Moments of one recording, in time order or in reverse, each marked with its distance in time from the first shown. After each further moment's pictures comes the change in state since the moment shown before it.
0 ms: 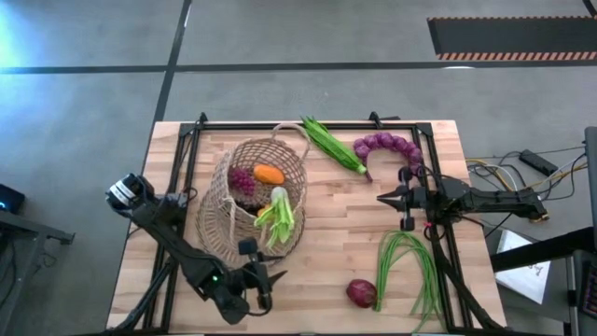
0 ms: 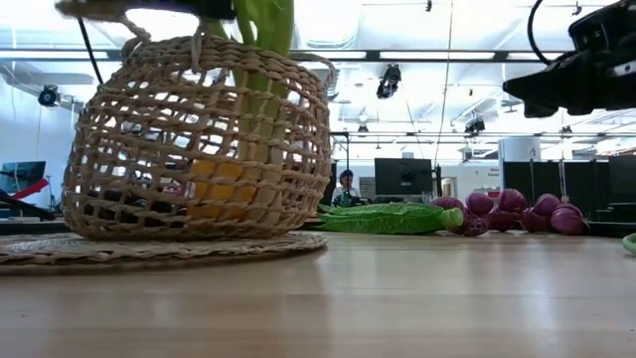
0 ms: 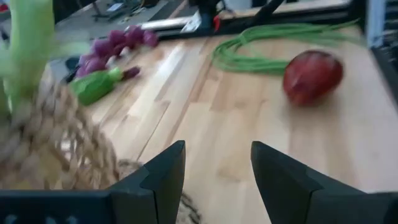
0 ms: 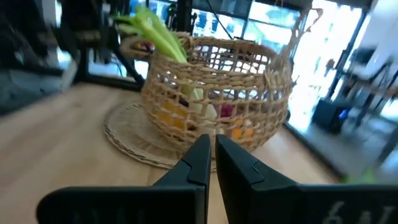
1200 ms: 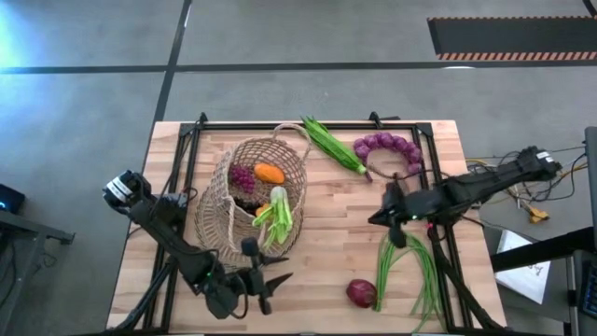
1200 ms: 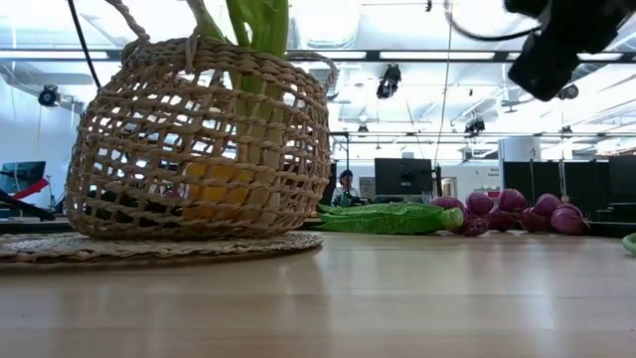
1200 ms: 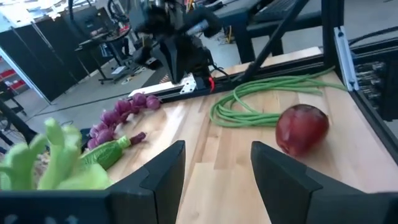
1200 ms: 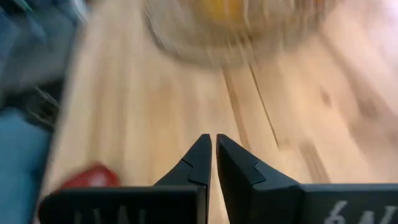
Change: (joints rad) left arm -0.014 -0.041 -0.043 0.412 -0.053 0.479; right arm 0.317 0.839 0.639 -0.518 0.132 0.668
